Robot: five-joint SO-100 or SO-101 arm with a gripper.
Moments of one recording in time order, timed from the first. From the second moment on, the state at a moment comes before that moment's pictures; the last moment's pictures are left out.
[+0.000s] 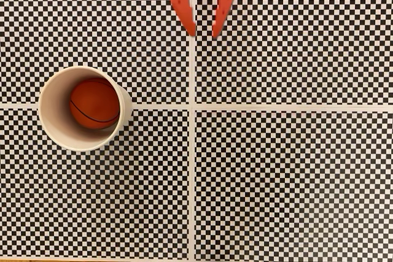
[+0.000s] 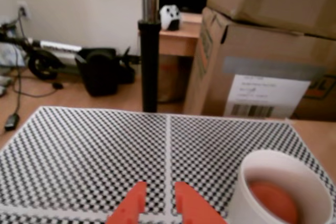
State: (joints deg) arm 0.0 187.8 148.5 55.8 -95.9
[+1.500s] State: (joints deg) arm 2.3 187.8 179.8 71.4 -89.2
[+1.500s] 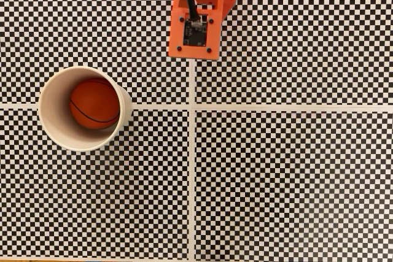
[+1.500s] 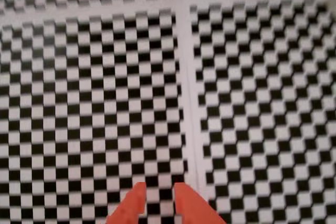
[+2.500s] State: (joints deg) arm -1.0 187.8 179.8 72.4 -87.3
